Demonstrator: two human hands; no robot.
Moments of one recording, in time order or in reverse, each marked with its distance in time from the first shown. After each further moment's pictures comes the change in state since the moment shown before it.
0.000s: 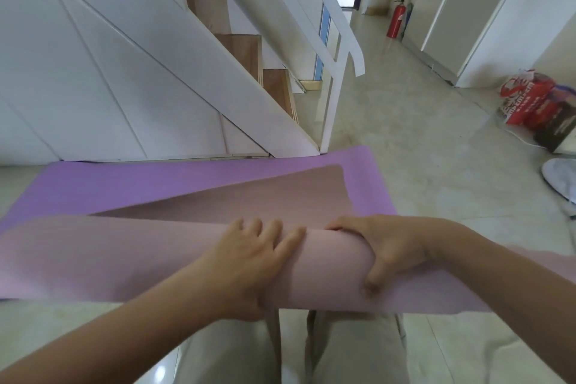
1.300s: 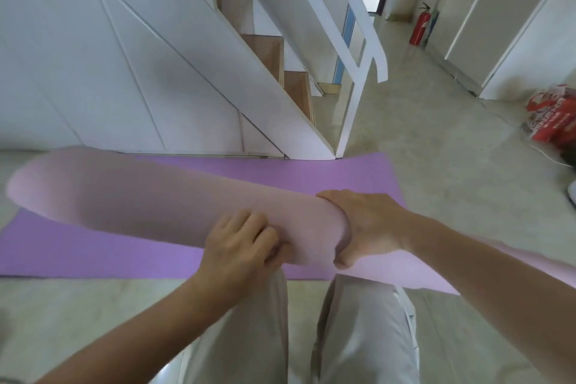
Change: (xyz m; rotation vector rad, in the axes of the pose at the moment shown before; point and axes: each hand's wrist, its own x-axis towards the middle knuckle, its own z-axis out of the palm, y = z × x) left_hand -0.002 -0.008 0.050 -0.079 0.955 -0.296; right_hand 0.060 -0.028 0.001 -0.291 0.292 -0.009
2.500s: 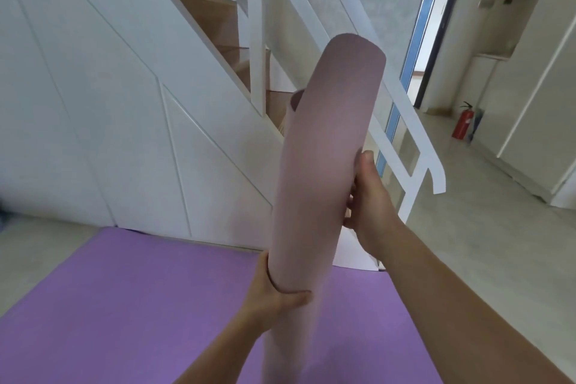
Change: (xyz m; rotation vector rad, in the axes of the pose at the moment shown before) left_hand 0.089 -0.161 0.167 -1.068 -0.182 -1.154; right_hand 0.231 -0.011 -0.155 1.471 0.441 -0.098
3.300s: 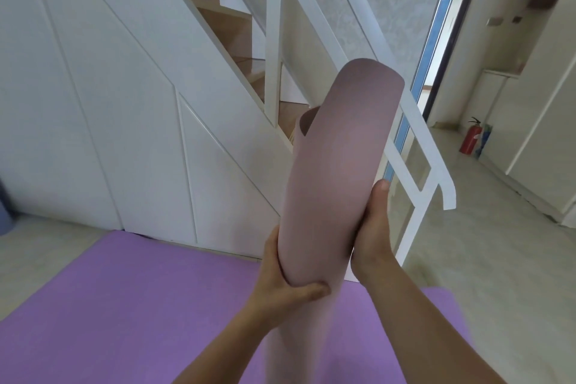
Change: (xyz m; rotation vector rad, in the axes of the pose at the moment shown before) left_hand -0.008 0.057 -0.010 -0.020 -0.006 0.248; right_hand -0.005 0.018 0.039 0.220 0.145 -0.202
